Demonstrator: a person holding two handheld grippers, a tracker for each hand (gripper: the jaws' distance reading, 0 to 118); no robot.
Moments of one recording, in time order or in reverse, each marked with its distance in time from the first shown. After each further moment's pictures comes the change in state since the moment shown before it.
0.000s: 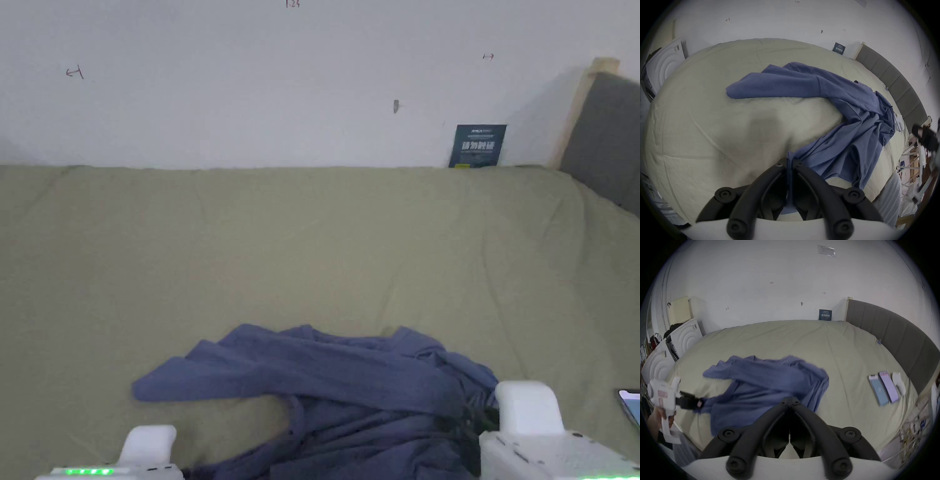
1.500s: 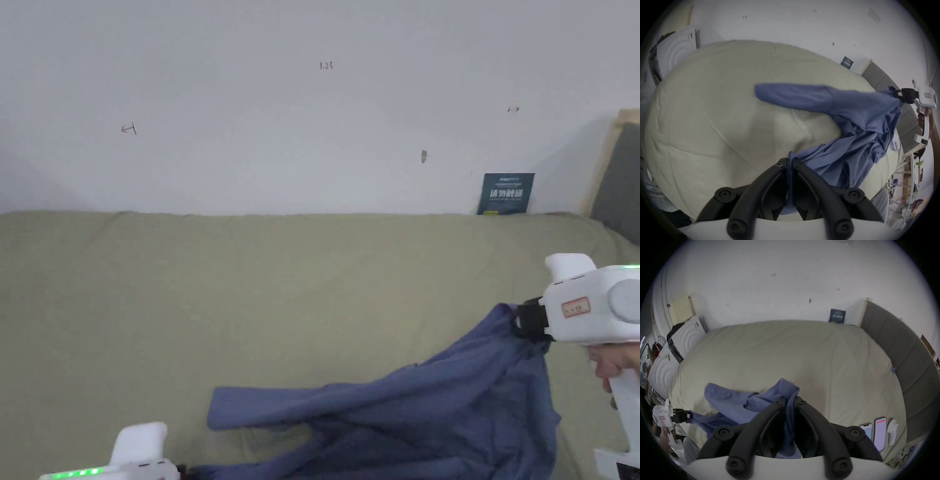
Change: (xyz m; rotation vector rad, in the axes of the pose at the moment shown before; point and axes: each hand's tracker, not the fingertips) left arm -0.018 0.027 0.072 0.158 0.056 0.135; right arm 0.102 0.175 -0.044 -0.103 0.092 0.007
